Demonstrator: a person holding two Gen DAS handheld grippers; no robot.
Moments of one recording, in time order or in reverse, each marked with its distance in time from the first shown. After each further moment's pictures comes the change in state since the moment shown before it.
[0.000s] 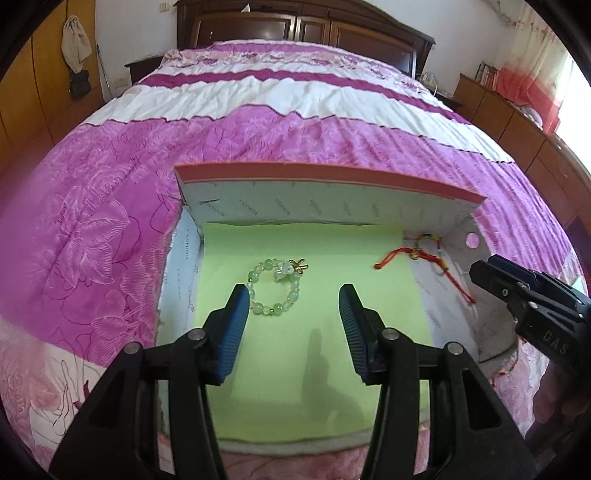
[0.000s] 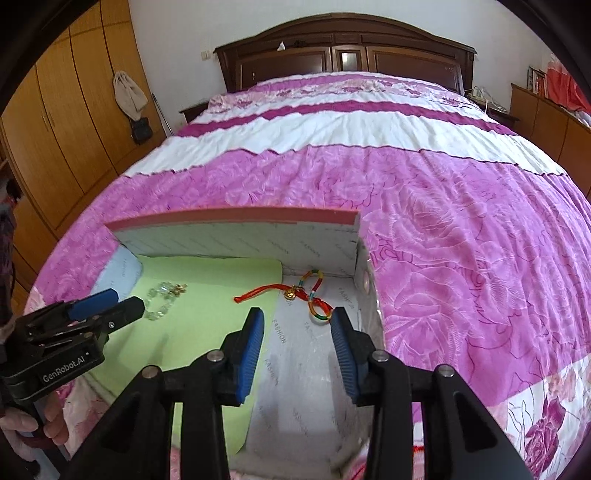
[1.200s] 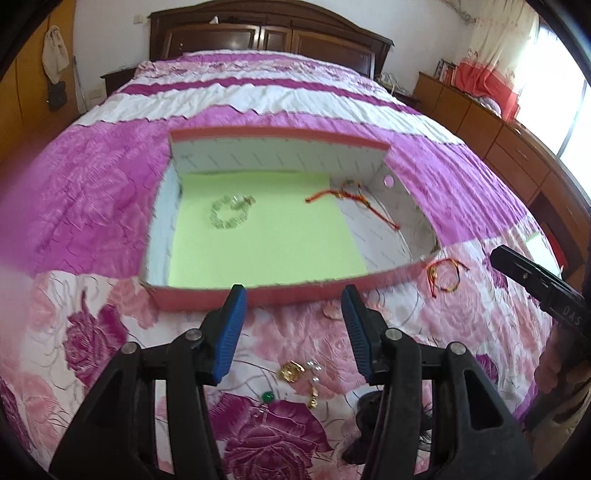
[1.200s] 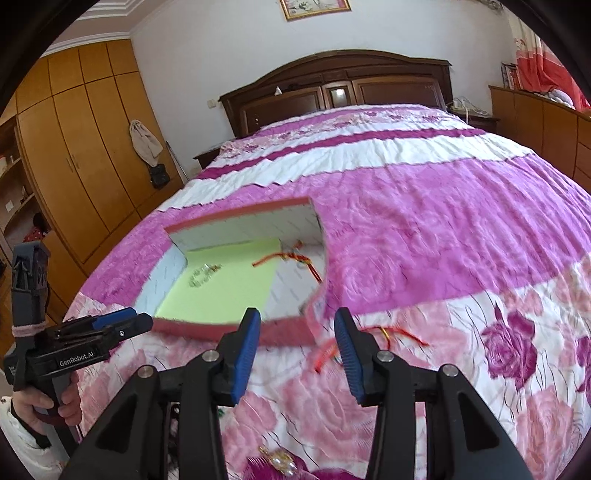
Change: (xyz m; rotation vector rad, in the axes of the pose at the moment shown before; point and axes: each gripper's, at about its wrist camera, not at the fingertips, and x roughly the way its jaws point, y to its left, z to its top) left arm -0.065 -0.022 -0.073 0.069 -0.015 -0.126; right arm -0.115 -0.036 -0.096 0.082 -0.142 0.060
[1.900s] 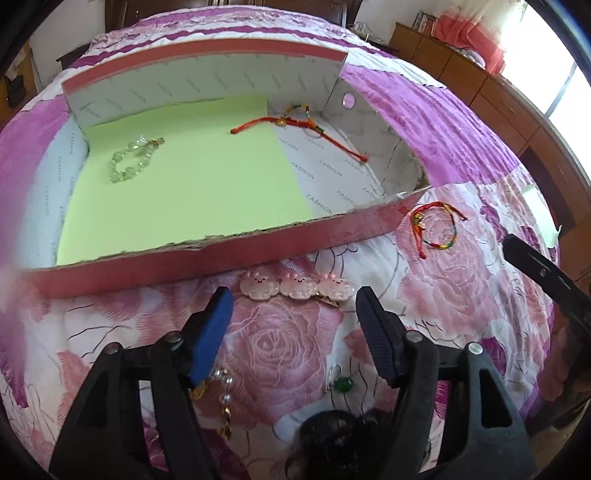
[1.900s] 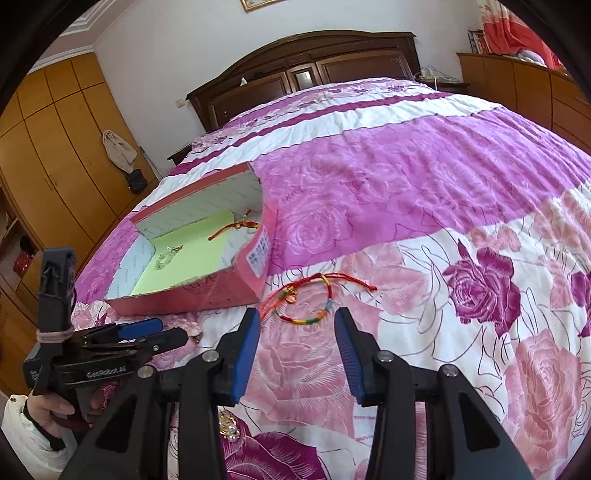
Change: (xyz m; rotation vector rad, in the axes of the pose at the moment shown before) left arm 0.069 -0.045 -0.013 0.073 0.188 -0.070; right arm 0.001 -0.052 -0.033 0.127 0.043 -0.032
